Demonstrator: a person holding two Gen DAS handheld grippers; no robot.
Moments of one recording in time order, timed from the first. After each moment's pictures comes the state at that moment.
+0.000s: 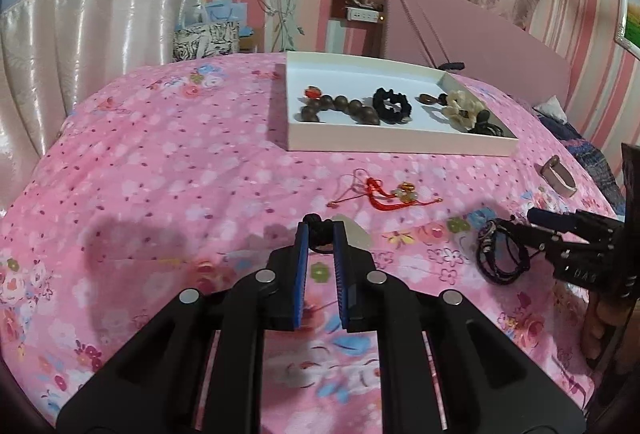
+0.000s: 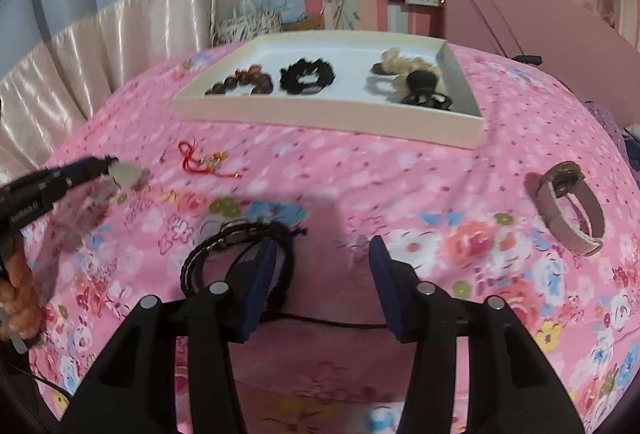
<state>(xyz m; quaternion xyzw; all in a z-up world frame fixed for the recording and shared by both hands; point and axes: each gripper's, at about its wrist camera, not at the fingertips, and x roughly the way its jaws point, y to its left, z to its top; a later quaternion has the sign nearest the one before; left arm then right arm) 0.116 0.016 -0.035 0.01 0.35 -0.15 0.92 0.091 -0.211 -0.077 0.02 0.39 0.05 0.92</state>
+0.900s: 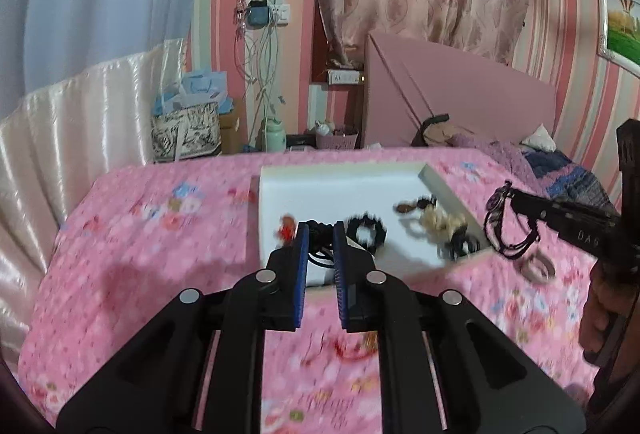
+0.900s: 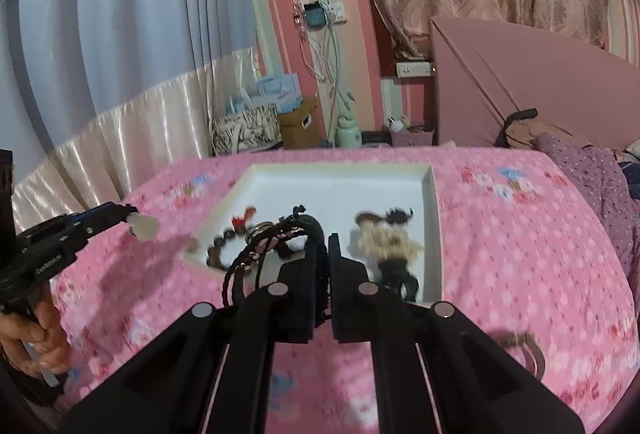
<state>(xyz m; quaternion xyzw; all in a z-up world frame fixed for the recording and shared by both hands) 0.184 -0.030 0.080 0.02 0.27 -0.18 0.95 0.155 -0.248 0.051 0.07 0.28 0.06 0.96</state>
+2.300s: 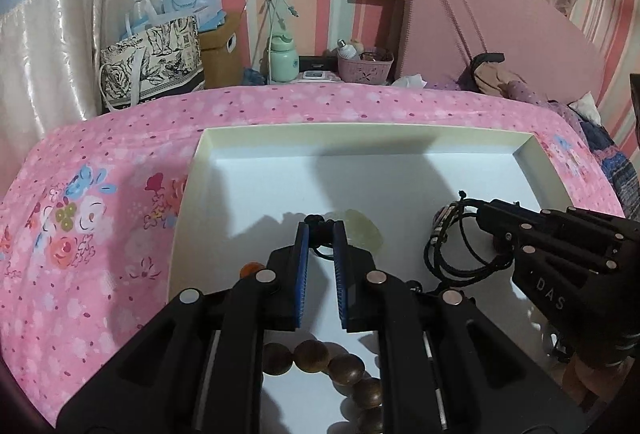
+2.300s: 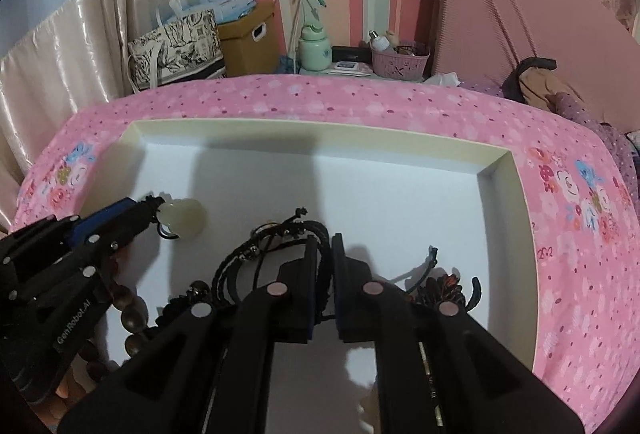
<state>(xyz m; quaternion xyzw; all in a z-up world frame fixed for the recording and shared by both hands) 0.390 -0.103 -0.033 0.04 0.42 -0.13 0.90 0.375 -0.231 -0.044 0.03 0.45 -0.01 0.89</state>
